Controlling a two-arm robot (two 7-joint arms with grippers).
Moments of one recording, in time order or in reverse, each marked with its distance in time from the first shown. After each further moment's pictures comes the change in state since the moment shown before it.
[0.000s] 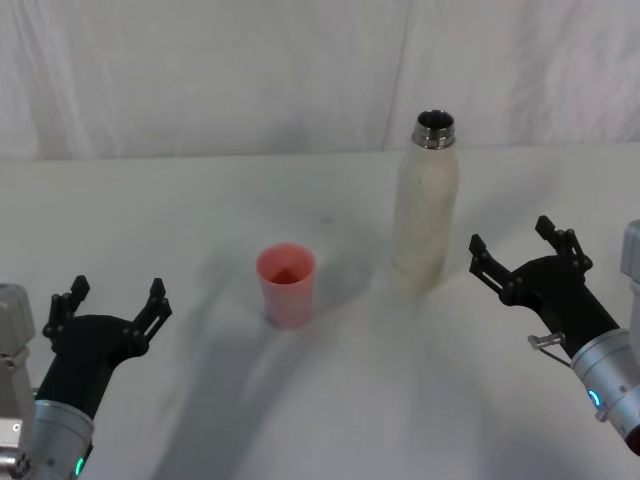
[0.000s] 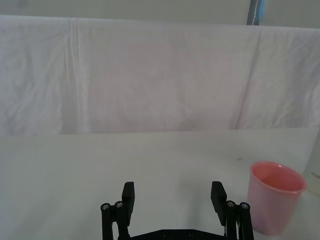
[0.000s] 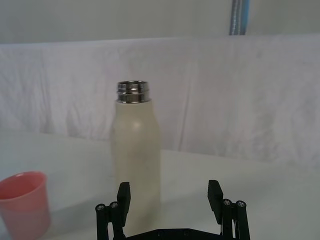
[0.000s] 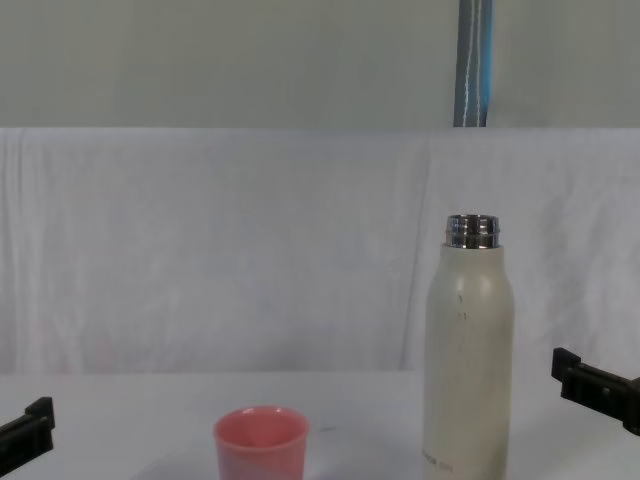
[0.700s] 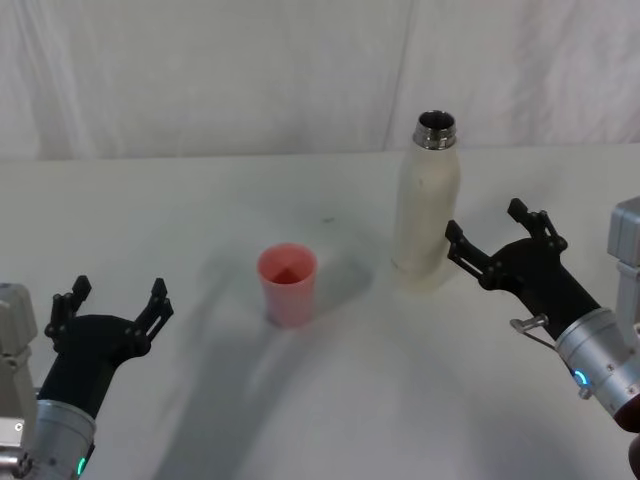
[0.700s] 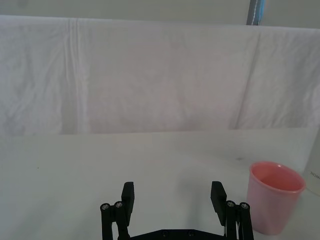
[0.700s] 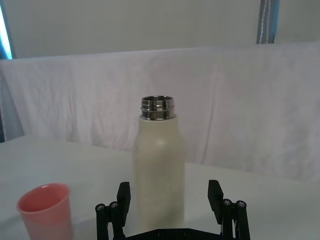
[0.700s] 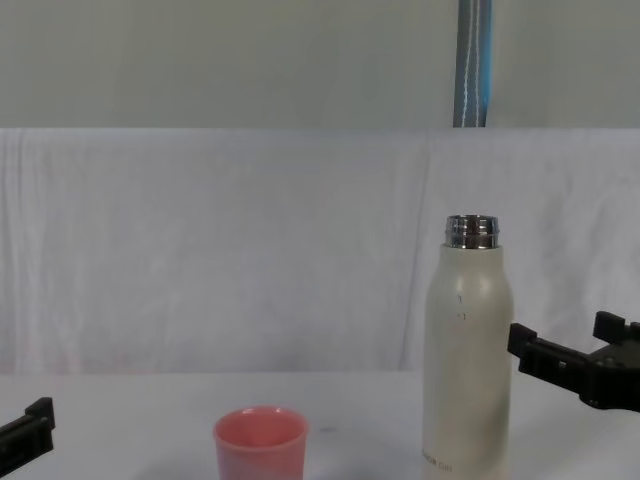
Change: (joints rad) left arm 0.000 0.000 0.000 0.000 0.000 0.000 0.000; right arm 0.078 0.003 -0.021 0.063 0.046 -0.021 0.099
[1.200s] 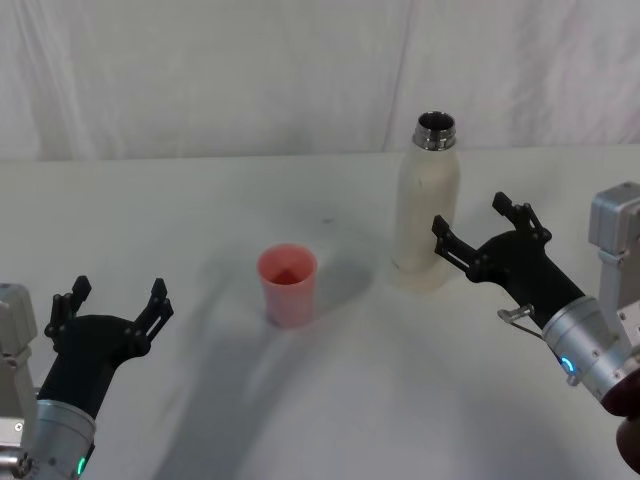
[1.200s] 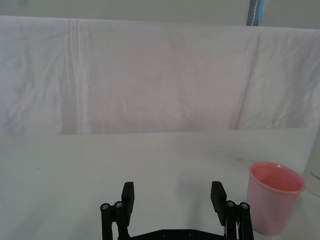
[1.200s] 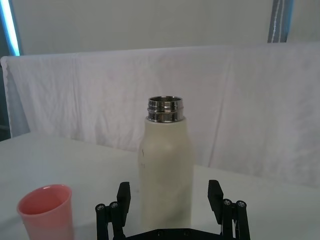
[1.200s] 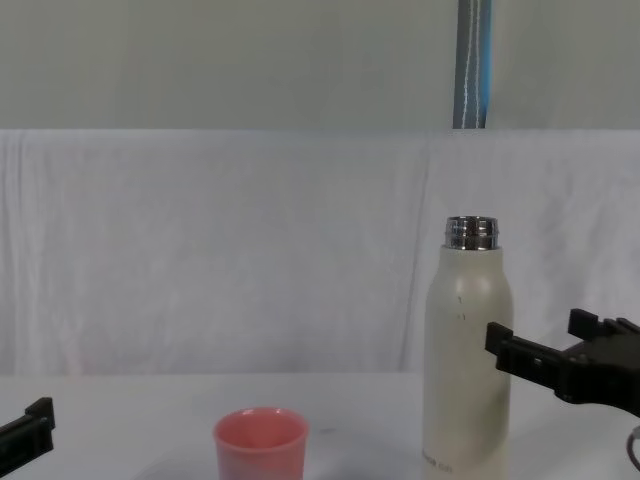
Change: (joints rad) left arm 0.000 0.000 0.000 0.000 0.000 0.000 0.000; right arm 0.057 0.006 -0.030 0.054 0.003 -0.001 0.014
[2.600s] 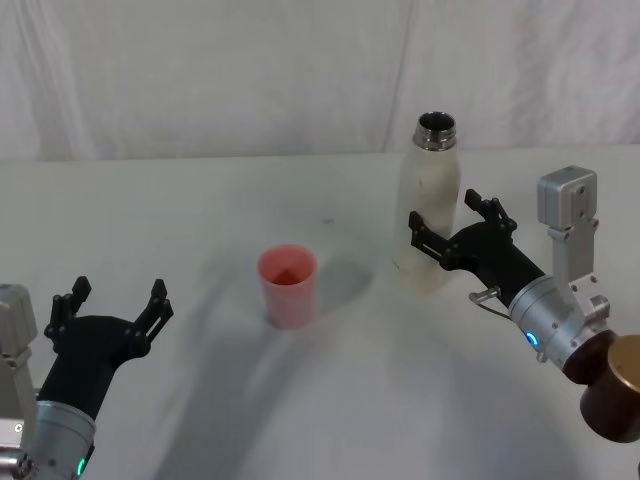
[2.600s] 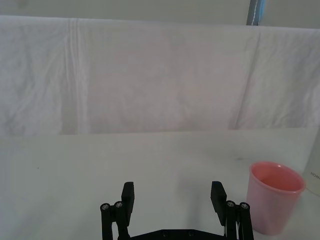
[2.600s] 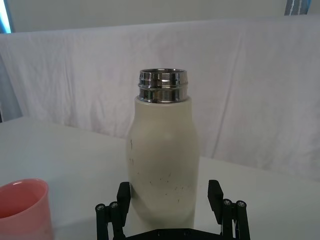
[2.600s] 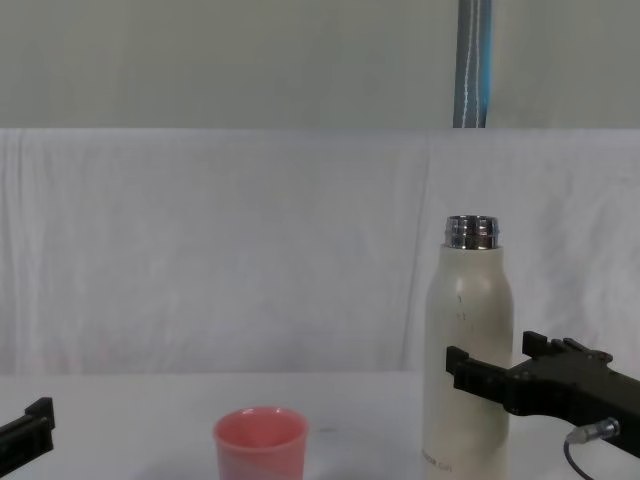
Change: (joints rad) left arm 0.000 0.000 0.000 0.000 0.000 0.000 0.000; right arm 0.166 -0.041 -0.050 0.226 -0.032 -0.006 0.006
